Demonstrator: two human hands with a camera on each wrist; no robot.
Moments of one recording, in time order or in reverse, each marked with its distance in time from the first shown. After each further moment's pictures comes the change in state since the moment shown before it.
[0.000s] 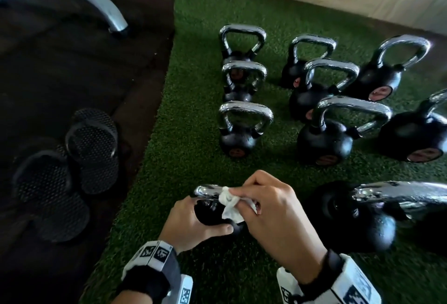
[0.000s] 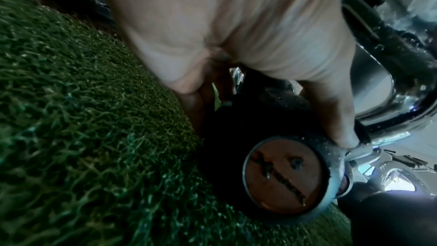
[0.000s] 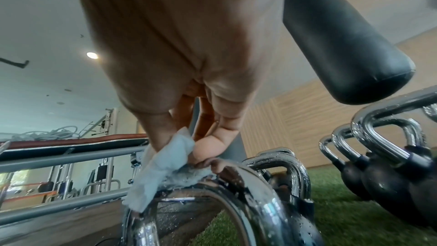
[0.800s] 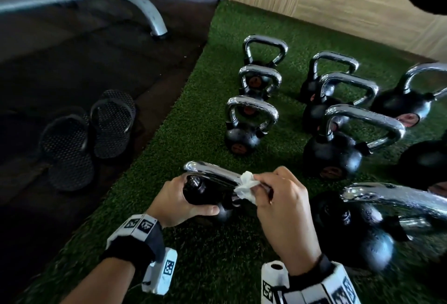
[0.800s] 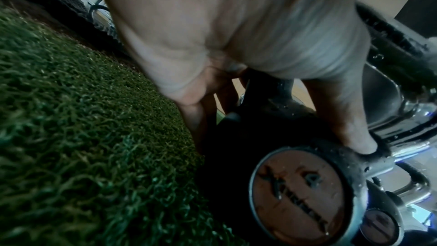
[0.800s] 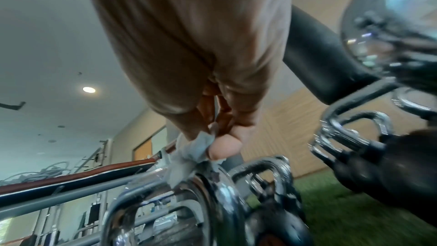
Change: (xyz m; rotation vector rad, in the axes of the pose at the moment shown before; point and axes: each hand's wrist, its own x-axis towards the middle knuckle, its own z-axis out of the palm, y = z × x) left_hand -0.016 0.006 0.013 0.004 0.189 -0.083; right_hand -0.028 0.052 -0.011 -0.031 0.213 -0.040
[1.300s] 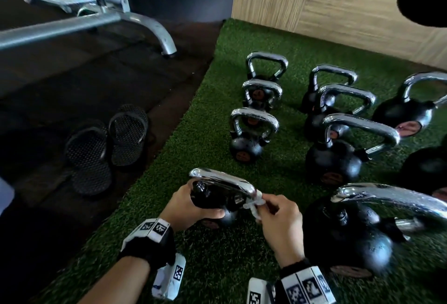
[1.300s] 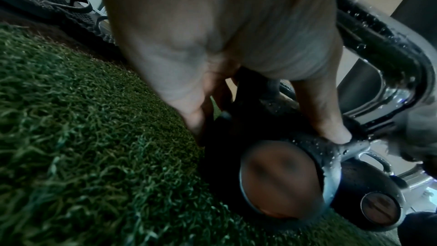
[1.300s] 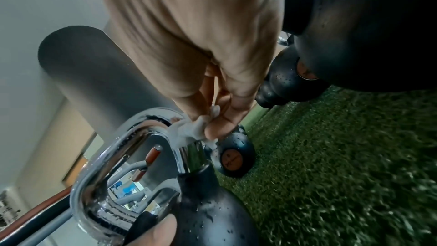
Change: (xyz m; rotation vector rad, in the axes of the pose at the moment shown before) left_hand -0.009 0.011 0.003 -0.012 -0.023 -0.089; right_hand -0.022 0.054 0.037 0.214 -0.009 0.381
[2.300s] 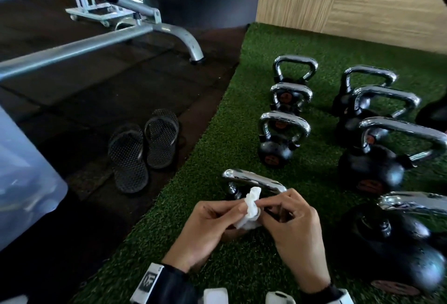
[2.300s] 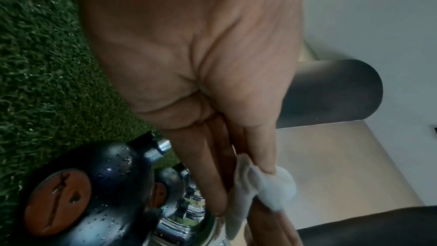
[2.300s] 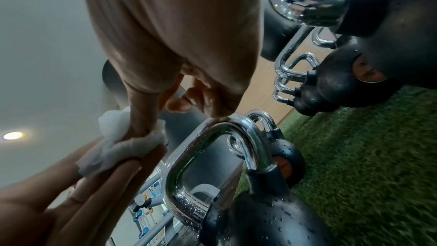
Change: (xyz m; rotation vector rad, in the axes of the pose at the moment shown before) left_hand -0.084 0.050 -0.013 -0.782 -0.030 0.130; right_hand -0.037 -0.065 0.002 0.272 -0.147 -0.324
